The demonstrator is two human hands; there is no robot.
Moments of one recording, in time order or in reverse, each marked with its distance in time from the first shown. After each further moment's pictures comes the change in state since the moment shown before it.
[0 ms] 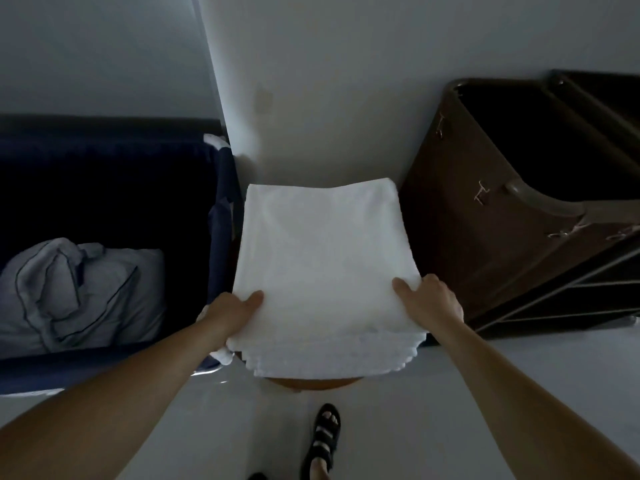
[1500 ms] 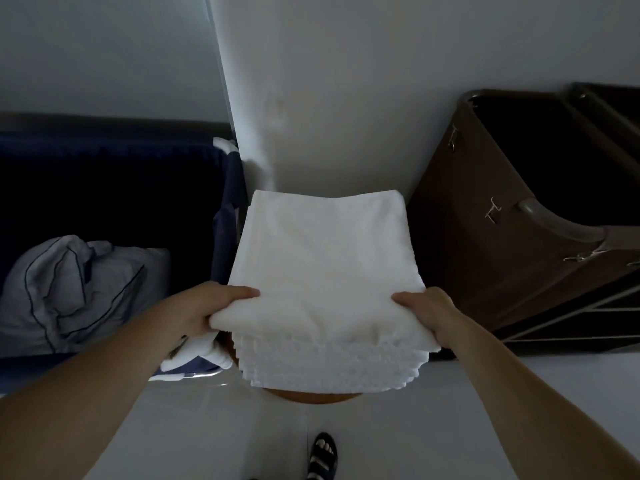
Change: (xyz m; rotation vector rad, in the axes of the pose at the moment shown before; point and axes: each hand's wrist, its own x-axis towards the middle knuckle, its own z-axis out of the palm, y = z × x) left_hand -0.026 0.044 -0.053 -0.454 -0.293 -0.211; right_hand 0.026 -0.009 -0.013 0.555 -0.300 0.138
